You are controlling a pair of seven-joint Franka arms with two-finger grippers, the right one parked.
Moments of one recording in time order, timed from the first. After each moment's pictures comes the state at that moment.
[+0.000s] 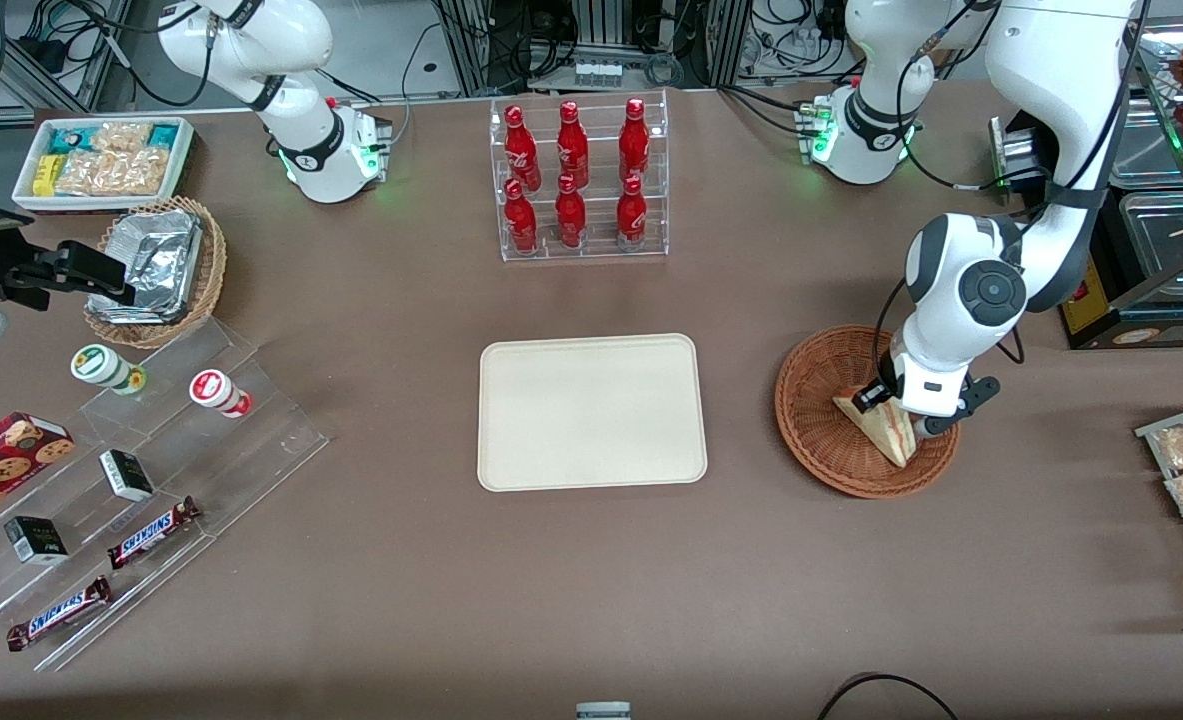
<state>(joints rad) -0.03 0.24 -0.14 -2.24 0.09 2.48 -0.79</state>
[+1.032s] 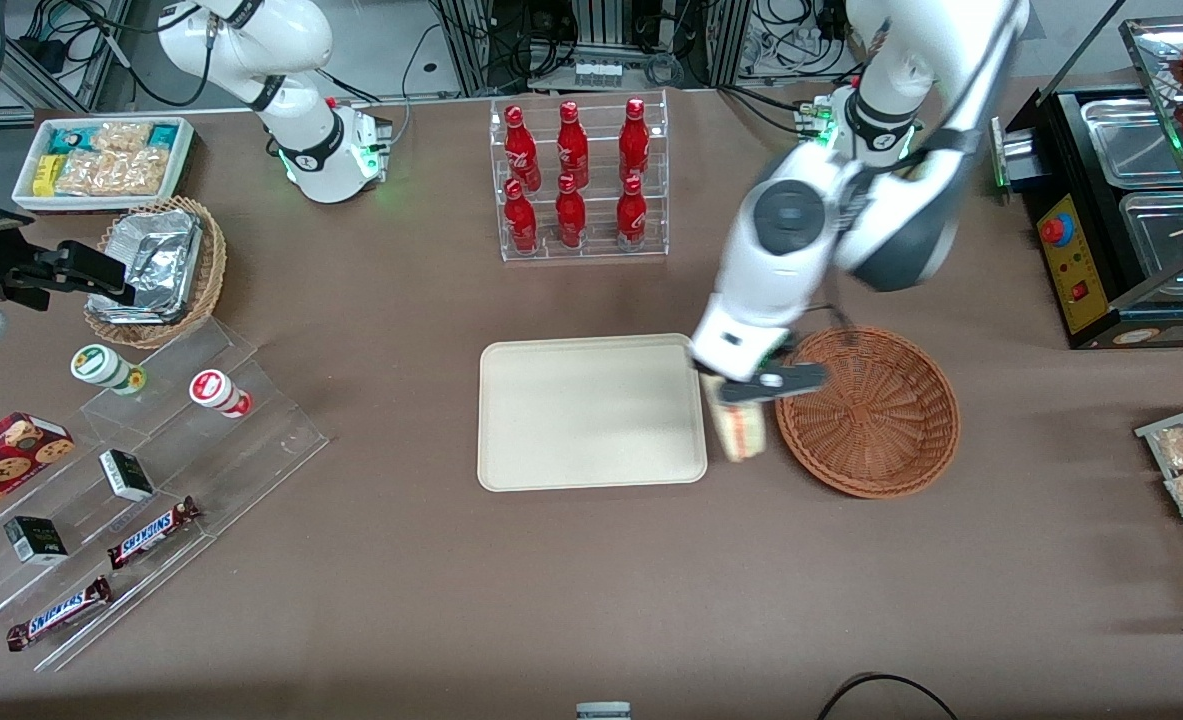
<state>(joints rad) -0.47 0.34 -0.18 -1.73 0.09 2.10 -0.80</state>
